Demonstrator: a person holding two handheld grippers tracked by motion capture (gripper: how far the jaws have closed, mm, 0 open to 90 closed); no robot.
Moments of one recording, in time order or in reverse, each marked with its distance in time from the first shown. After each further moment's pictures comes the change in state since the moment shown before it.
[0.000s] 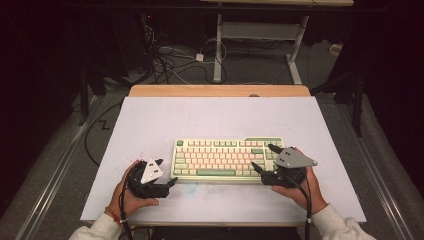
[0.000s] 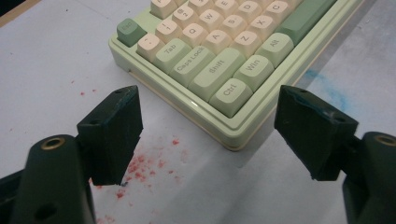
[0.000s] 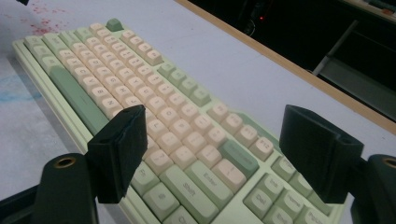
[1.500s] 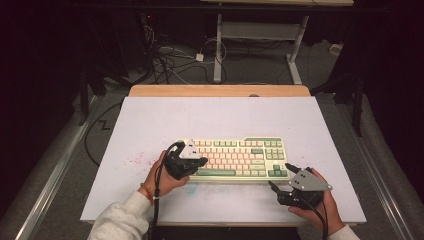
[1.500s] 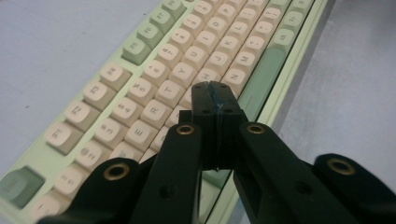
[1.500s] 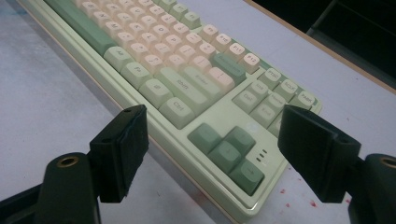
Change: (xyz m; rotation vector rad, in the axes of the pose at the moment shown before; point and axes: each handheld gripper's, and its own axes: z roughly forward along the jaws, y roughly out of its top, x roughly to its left) left arm -0.021 0.096 0.055 0.054 -0.266 0.074; right arm 0.008 -0.051 -0.034 0.097 -0.056 -0.026
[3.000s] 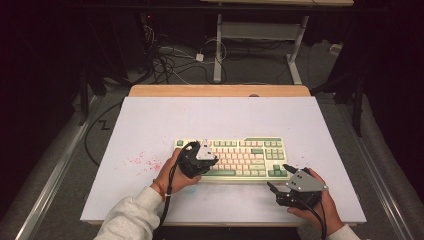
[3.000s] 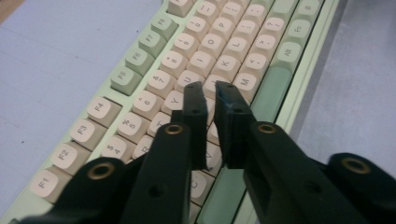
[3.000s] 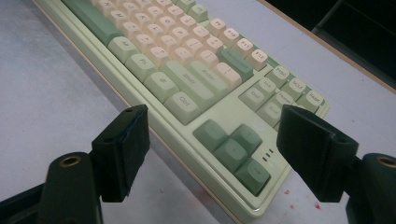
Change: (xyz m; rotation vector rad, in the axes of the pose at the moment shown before) left arm -0.008 0.016 0.015 0.010 0.057 0.079; right arm 0.003 0.000 0.003 0.020 0.005 -0.034
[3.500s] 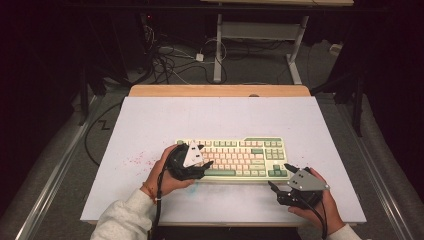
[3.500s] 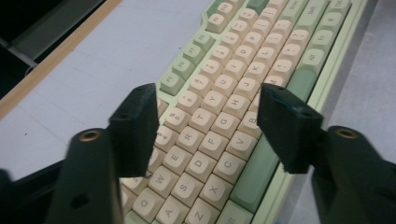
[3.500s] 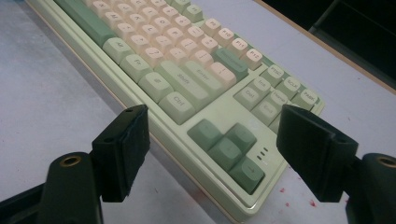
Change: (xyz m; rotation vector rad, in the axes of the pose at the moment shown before) left arm -0.003 -0.020 -0.025 -0.107 0.163 0.017; right arm -0.003 0.000 -0.001 -0.001 -0.004 0.013
